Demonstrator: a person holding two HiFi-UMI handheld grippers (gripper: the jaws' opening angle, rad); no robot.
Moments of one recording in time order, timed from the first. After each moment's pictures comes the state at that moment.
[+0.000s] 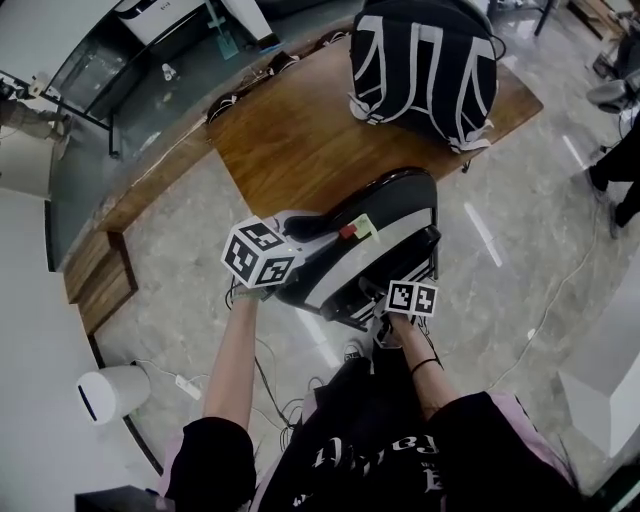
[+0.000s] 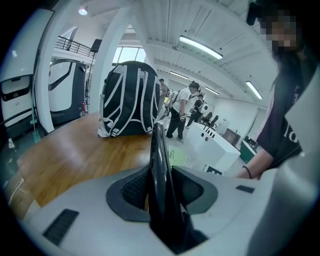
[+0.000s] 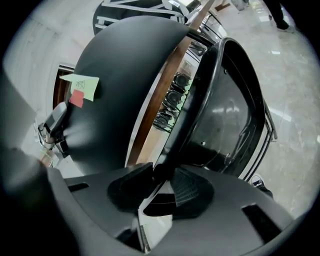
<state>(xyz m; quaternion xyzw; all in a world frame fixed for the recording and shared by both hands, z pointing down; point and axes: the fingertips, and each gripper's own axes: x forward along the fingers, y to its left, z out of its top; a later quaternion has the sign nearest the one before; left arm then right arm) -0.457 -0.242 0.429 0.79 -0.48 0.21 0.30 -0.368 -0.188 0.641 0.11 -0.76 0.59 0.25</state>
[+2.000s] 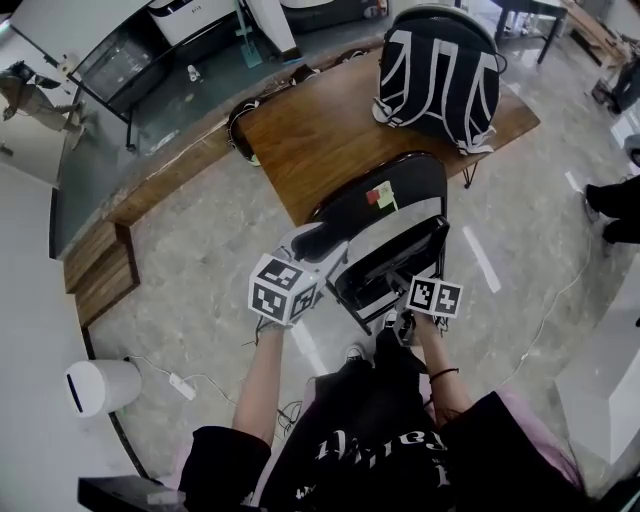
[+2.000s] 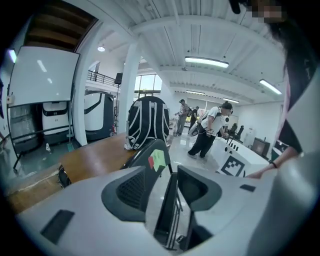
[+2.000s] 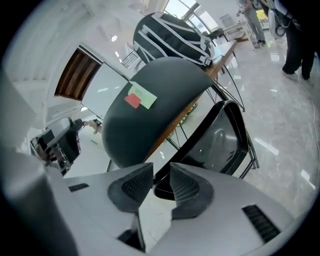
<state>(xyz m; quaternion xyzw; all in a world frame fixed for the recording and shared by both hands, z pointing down) -0.442 -0.139 0.376 0.72 -0.64 0.14 0.22 -0.325 -0.172 0.557 0.18 -0.82 0.47 0.27</state>
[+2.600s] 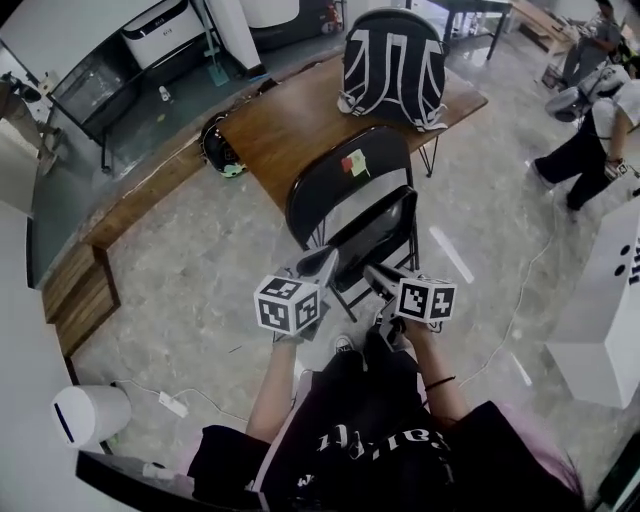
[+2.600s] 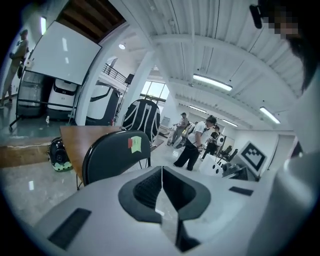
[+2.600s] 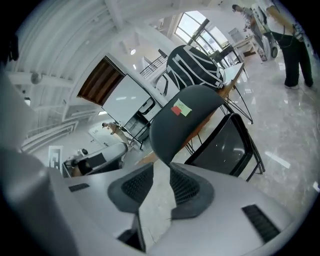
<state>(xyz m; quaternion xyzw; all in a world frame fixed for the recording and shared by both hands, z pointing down) -0.351 -0.024 0.380 0.72 -0.64 0.03 0.27 -0.278 -0.042 0.441 0.16 -0.87 0.42 0.19</state>
